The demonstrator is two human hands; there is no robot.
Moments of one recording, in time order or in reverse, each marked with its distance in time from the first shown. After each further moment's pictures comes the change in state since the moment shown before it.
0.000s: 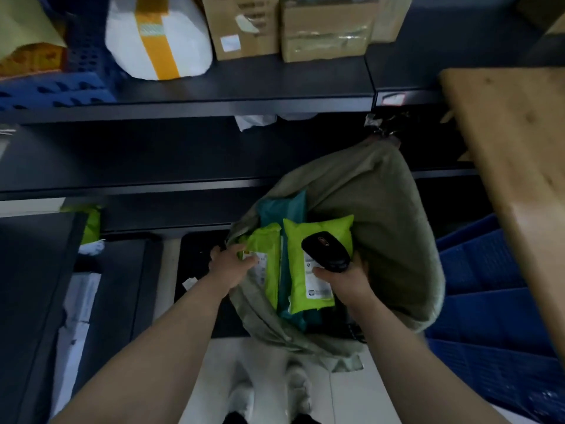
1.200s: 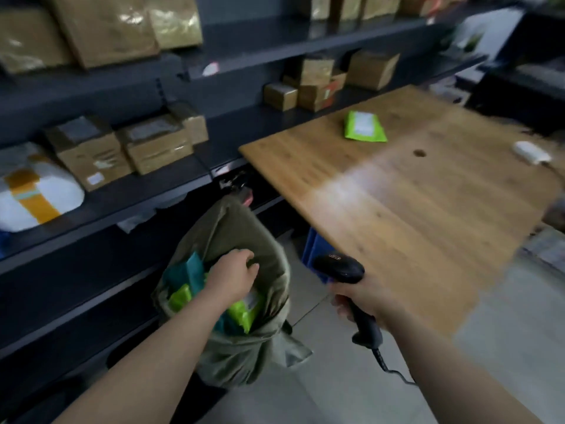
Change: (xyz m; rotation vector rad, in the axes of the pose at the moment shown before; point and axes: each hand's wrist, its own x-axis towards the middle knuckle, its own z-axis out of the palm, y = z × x) left_hand -0.246 0.146 0.033 0.624 -0.029 0.931; right_hand -0.318 0.002 -0.196 0.302 0.233 0.121
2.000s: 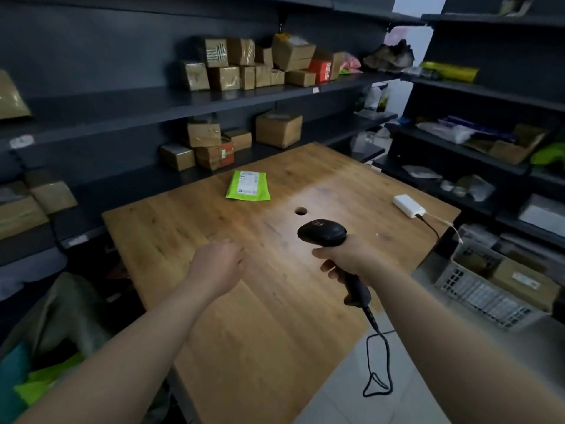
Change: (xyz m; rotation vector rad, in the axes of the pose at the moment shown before) left_hand 0.132 0.388 0.088 0.425 0.244 0.304; right_hand 0.085 -0.053 -0.410 -0.120 0.159 -0.221
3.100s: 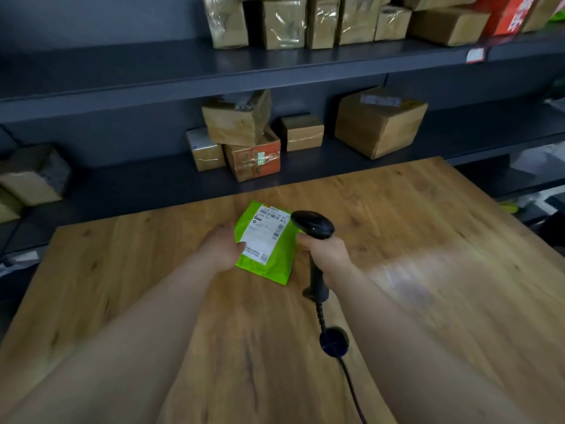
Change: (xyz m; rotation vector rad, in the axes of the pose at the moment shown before) left_hand 0.428 -0.093 0.154 -0.308 -0.210 -0.717; right_hand 0.531 -0.116 0.044 0.354 -0.251 0.000
